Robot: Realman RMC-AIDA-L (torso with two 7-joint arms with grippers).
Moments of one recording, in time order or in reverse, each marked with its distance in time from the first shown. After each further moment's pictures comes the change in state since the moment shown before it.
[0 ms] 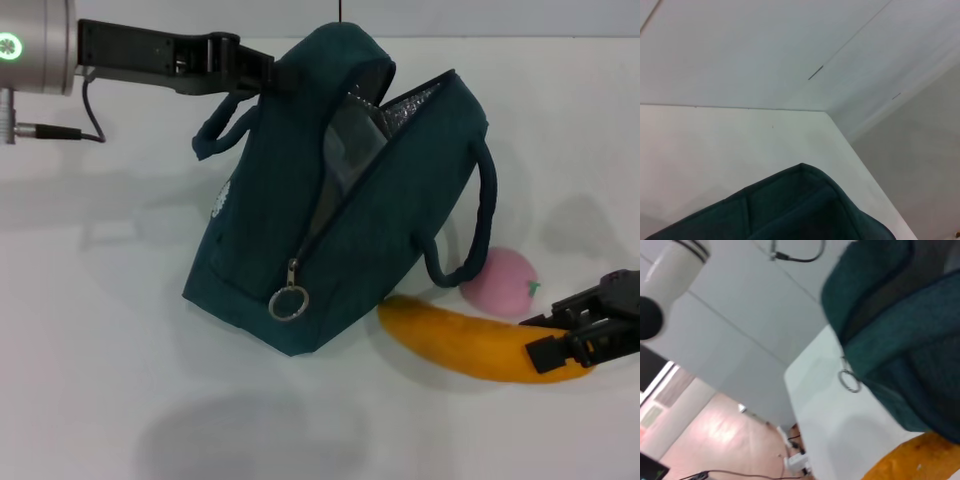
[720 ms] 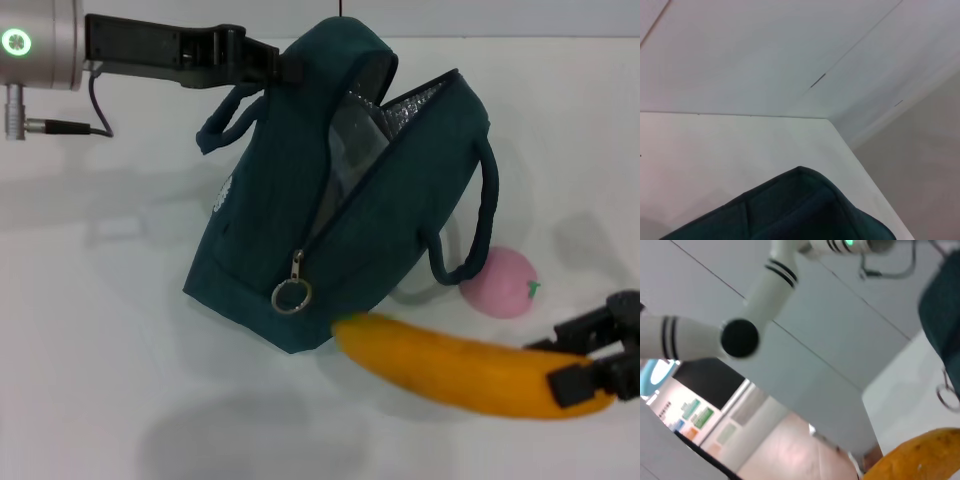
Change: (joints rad) left arm -0.003 -0.010 0.000 0.000 -0.001 -0.028 -0.001; right arm -0.016 0.002 0.004 0.077 0.128 -0.142 -0.052
